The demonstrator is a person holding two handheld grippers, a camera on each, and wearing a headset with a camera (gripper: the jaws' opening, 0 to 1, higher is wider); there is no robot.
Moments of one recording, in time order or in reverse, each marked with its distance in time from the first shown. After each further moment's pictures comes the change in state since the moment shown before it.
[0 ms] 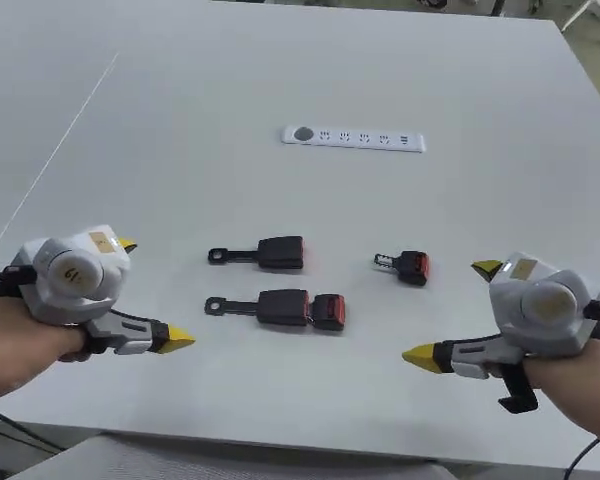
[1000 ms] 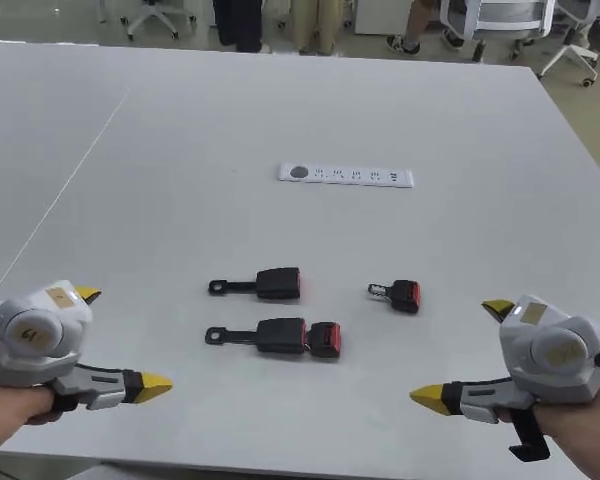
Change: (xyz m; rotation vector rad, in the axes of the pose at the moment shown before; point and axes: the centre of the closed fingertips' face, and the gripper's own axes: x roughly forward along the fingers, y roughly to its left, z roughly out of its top) left arm -0.026 -0.004 -0.018 -0.077 -0.032 0.055; right arm -0.029 0.012 -0.005 0.022 -0.027 -0.049
